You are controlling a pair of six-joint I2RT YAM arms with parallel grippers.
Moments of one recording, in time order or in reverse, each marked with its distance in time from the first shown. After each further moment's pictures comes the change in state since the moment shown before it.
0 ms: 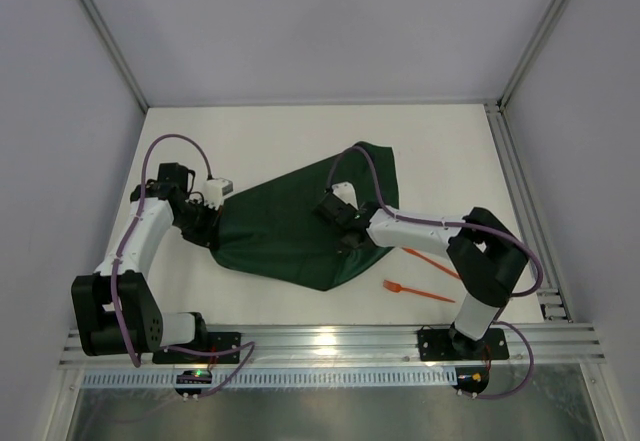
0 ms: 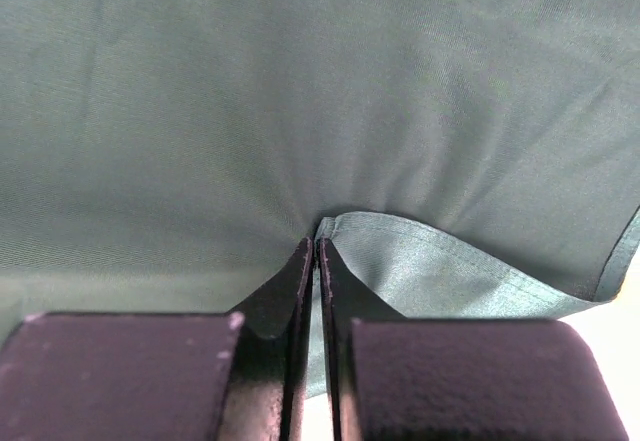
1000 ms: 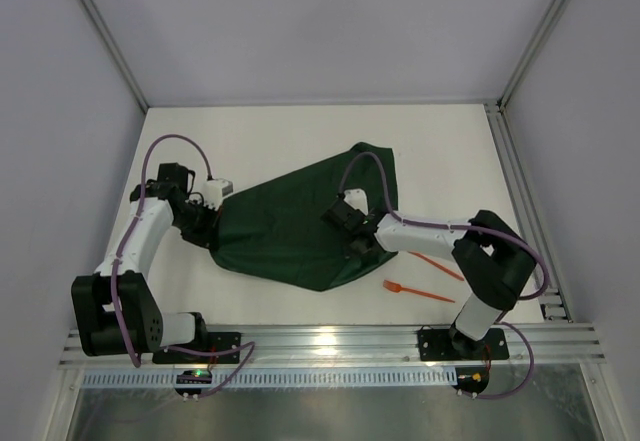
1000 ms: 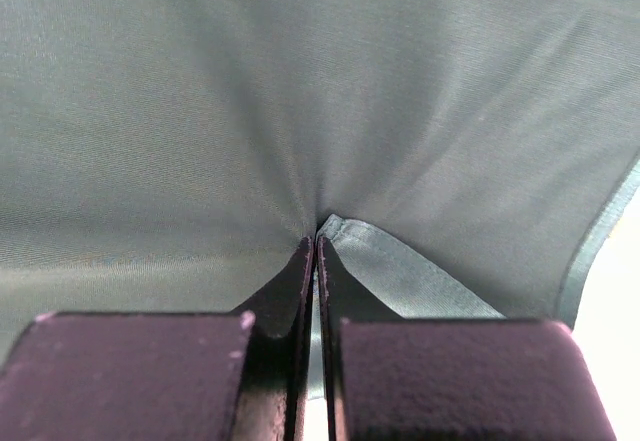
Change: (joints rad) left arm 0.000 -0.001 0.000 -0.006 -0.002 0.003; right arm -0.020 -0.040 -0.109 0.036 -0.010 0.065
